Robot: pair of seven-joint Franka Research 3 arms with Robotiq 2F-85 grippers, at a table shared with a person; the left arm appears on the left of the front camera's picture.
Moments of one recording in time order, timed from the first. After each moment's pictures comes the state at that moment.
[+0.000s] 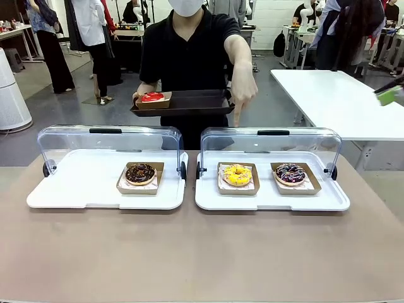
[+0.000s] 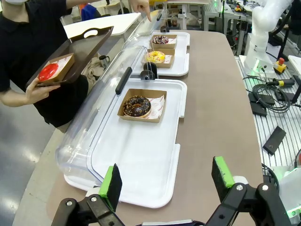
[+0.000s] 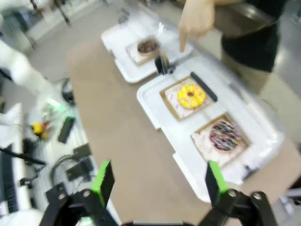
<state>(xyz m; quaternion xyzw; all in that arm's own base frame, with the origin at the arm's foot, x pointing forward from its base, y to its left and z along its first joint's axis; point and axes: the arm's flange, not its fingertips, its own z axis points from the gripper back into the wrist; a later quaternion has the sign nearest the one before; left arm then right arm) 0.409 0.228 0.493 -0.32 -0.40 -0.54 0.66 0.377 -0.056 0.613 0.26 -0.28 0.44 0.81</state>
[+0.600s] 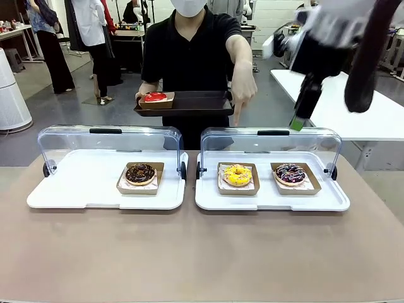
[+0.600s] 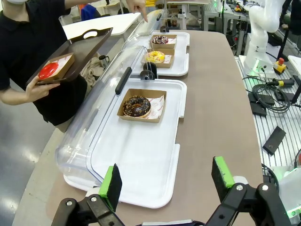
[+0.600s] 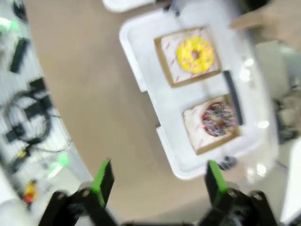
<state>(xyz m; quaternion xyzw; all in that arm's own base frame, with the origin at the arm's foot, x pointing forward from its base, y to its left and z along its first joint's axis) 0.409 0.227 0.493 -0.32 -0.40 -0.54 0.66 0.406 0.174 0.588 -0.02 -0.08 0.58 0.81</state>
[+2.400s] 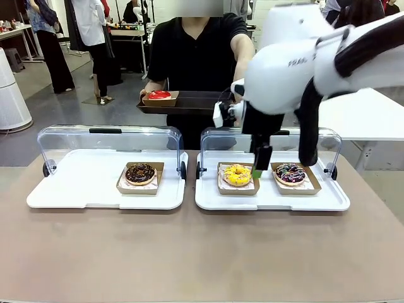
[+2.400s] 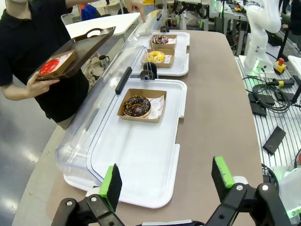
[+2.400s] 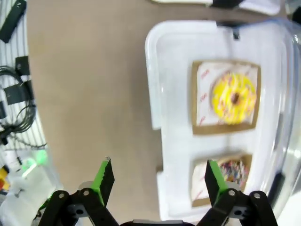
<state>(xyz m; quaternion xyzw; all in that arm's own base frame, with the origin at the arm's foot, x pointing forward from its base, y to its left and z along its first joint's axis) 0.409 0.227 0.493 -0.32 -0.40 -0.54 0.66 0.412 0.257 0.470 -0.02 -0.06 0.68 0.73</state>
